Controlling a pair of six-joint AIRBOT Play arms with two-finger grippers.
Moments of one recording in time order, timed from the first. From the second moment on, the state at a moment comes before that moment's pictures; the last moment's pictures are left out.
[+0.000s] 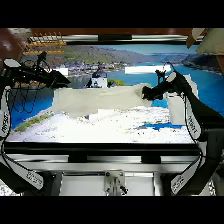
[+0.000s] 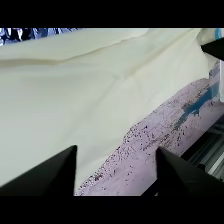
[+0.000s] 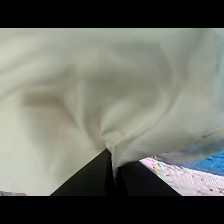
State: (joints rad) left arm 0.18 -1.88 1.80 0.66 -1.46 -1.18; right arm 0.01 -1.92 1.59 -1.10 1.12 1.46
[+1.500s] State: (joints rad) left arm -0.56 -1.92 1.58 0.42 -0.97 -1.30; right arm 0.07 -1.15 1.59 -1.08 1.49 1.64
